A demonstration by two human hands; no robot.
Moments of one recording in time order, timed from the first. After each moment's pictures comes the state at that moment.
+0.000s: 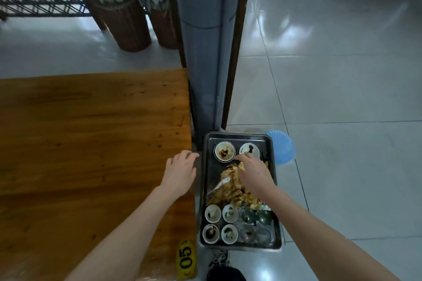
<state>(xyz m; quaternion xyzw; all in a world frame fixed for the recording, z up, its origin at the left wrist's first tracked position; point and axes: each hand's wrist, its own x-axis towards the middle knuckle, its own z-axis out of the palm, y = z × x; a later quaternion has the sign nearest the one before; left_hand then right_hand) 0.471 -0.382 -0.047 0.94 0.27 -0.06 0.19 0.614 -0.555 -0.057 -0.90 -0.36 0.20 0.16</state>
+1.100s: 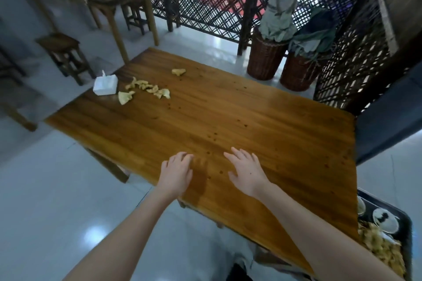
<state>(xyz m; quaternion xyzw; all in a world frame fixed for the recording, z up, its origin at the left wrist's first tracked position) -0.021 -0.203 0.010 0.82 0.54 0.04 0.16 0.191 -0.265 0.016 -0.71 -0.68 0.16 0.07</state>
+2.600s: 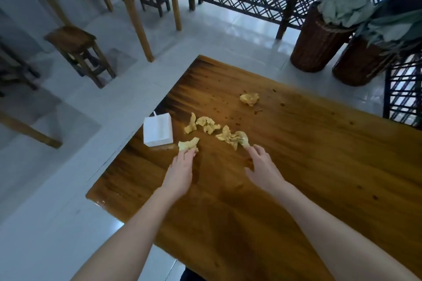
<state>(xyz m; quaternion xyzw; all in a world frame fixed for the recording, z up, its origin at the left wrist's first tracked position) -0.212 0.204 -0.041 0.79 0.56 0.03 0.24 0.021 0.142 -0.034 -0.77 -0.57 0.27 0.08</state>
